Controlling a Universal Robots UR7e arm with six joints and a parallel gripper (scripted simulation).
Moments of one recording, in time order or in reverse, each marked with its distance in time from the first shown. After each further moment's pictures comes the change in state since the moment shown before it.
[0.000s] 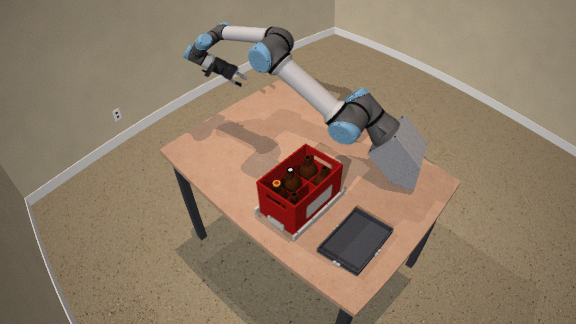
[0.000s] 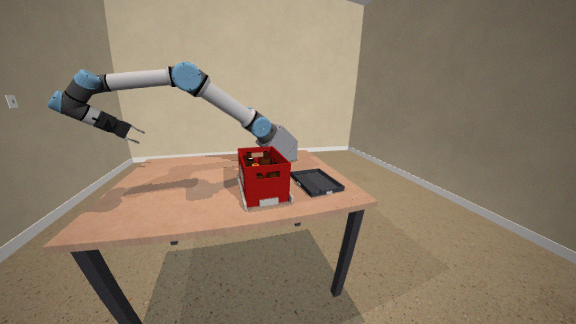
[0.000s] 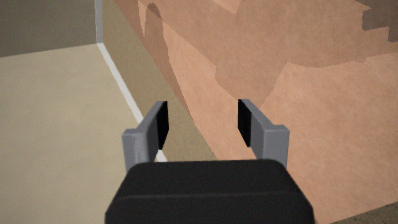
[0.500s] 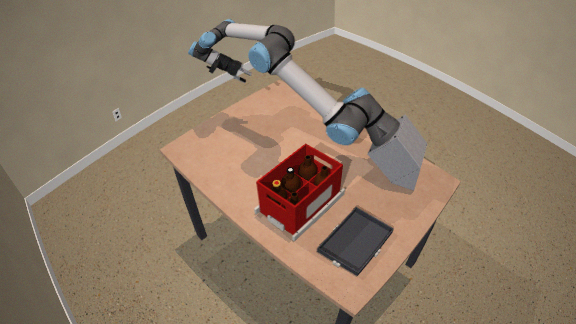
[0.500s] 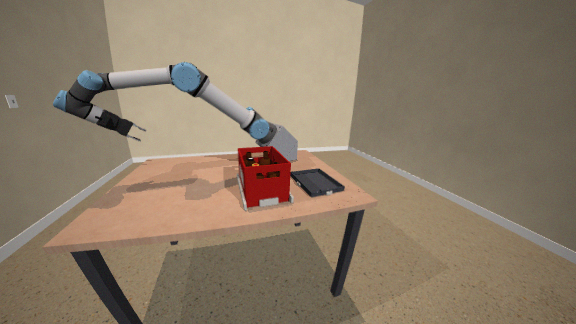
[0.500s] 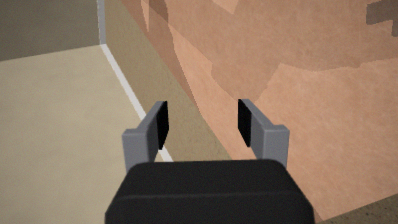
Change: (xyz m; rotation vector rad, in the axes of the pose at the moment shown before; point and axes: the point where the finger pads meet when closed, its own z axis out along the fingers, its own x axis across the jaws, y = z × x) arm -0.011 0.031 0.012 0.003 -0.011 0.025
